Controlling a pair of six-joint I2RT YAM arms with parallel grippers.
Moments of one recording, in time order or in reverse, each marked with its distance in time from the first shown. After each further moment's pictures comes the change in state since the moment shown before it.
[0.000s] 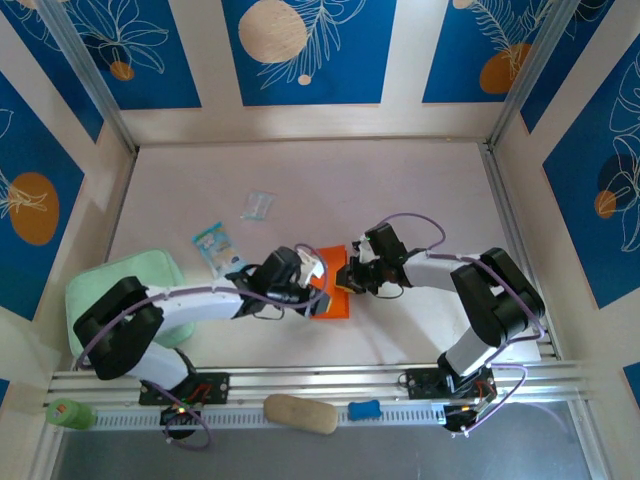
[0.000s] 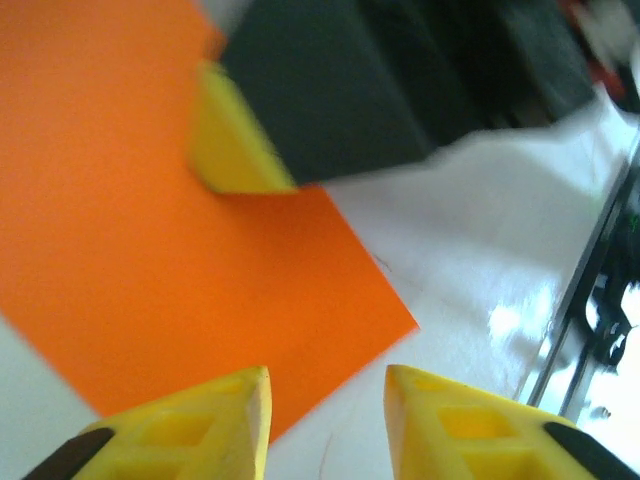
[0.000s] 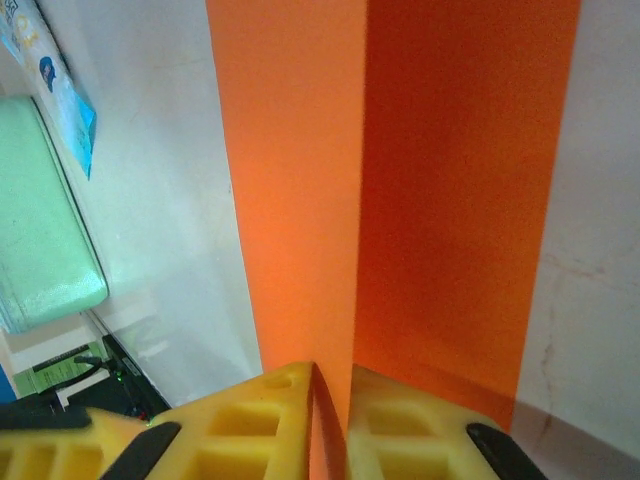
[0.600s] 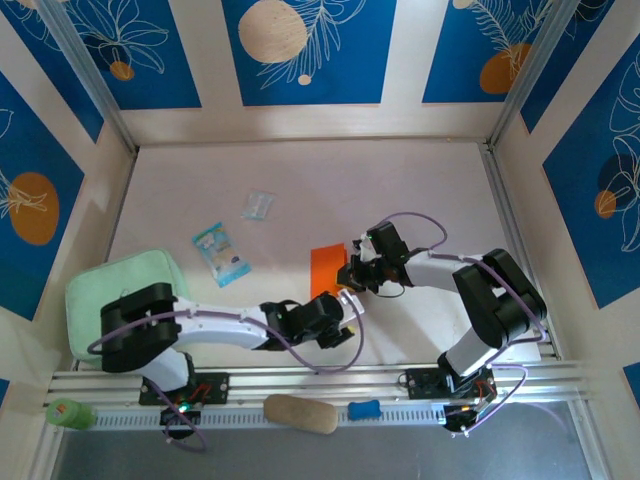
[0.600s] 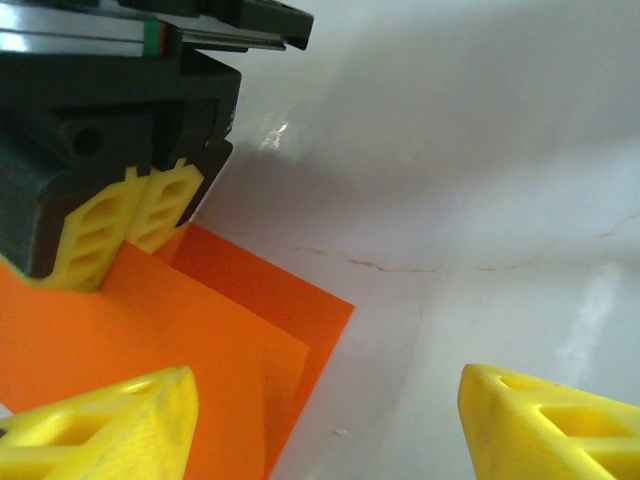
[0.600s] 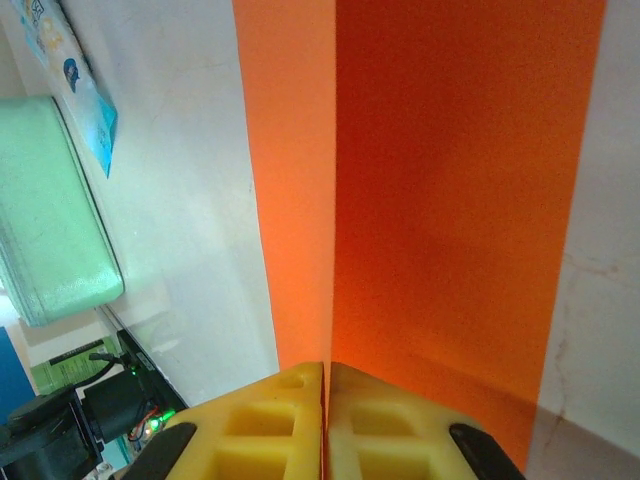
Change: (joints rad) left arm -0.380 0.126 0.103 -0.024 -0.623 0.401; right arm -0.011 -0.011 0.000 0.002 -0.023 0.002
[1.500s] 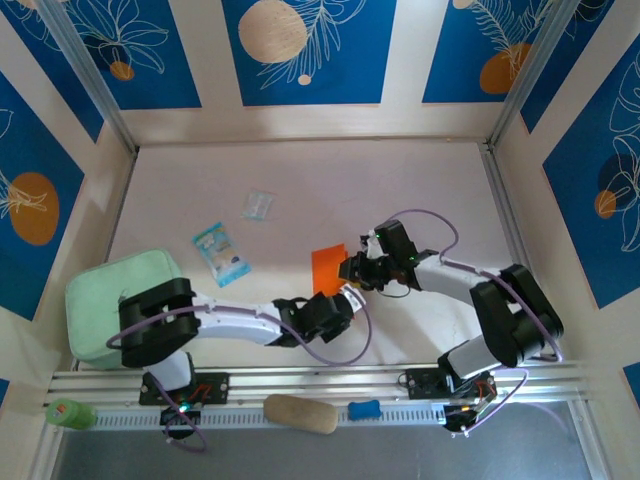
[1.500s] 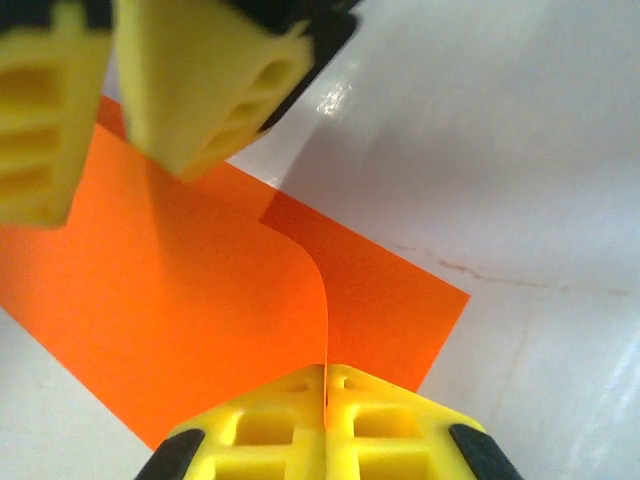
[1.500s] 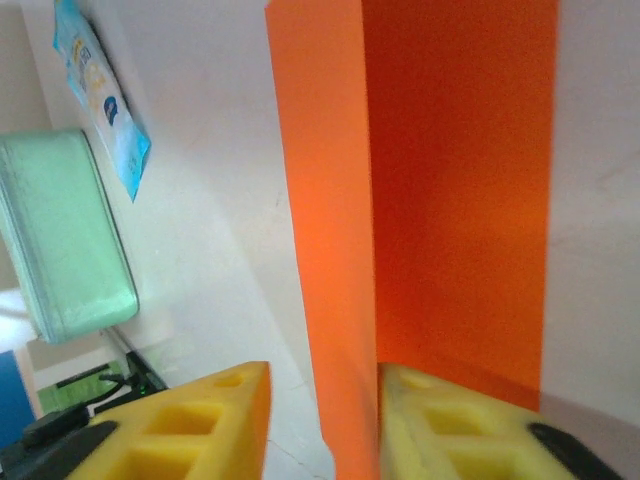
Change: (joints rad) left arm 0.051 0.056 0.058 -0.069 -0.034 -0.098; right arm -0.024 -0.151 -0.038 -0.043 0.074 0.018
